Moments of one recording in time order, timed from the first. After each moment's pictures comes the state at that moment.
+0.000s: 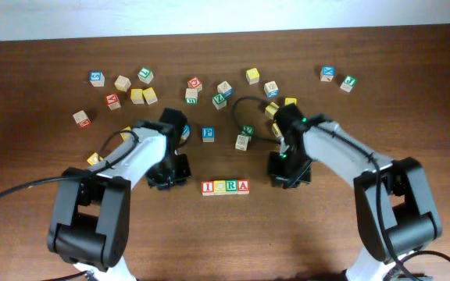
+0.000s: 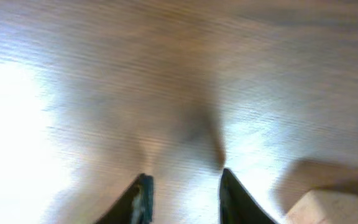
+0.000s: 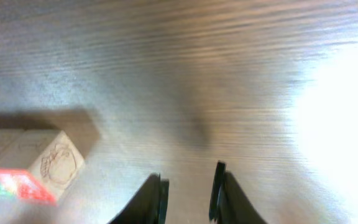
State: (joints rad) left arm -0.29 1.88 1.16 -0.96 0.05 -0.51; right arm 0.31 1.86 1.17 -0.98 -0.28 0.48
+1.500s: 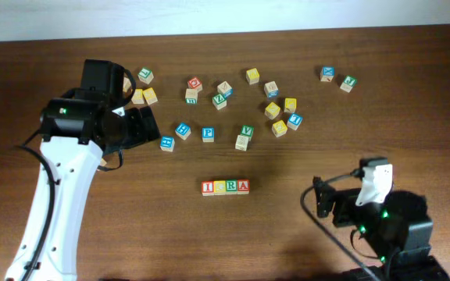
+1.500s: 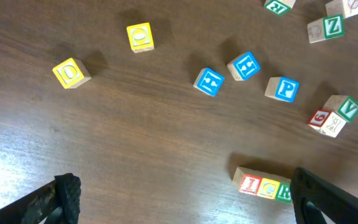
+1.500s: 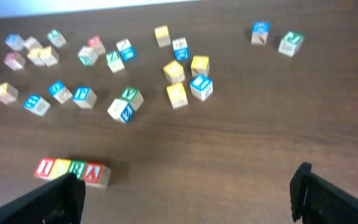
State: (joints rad) left arm -0.12 1.51 1.55 -1.27 -0.06 -0.43; right arm 0.13 0.46 0.65 -0.74 -0.11 0.15
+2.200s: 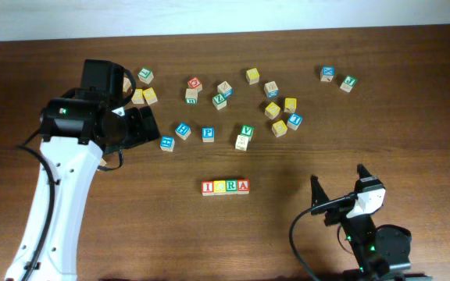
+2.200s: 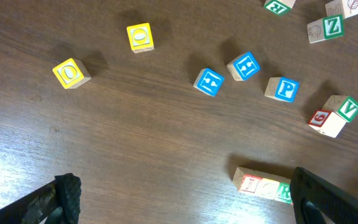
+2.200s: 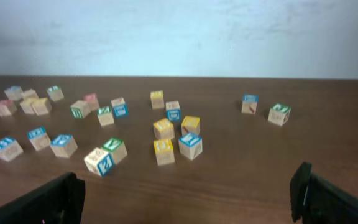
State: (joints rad) left arm -0.12 1.51 1.55 -1.27 -0.06 -0.43; right arm 0.07 0.02 0.11 -0.20 -0.13 0.07
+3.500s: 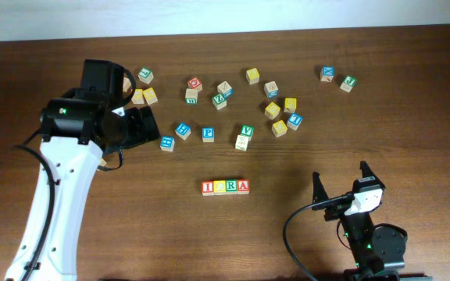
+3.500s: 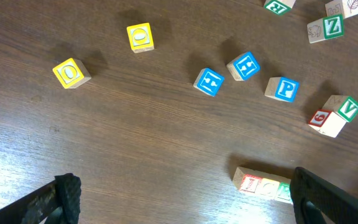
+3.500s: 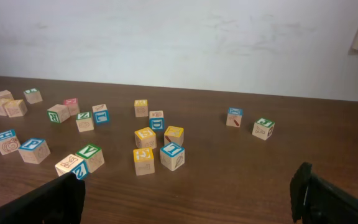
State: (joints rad) left arm -0.12 1.51 1.55 -1.27 -0.06 -0.43; right arm 0.03 0.01 0.02 -0.07 -0.13 0.00
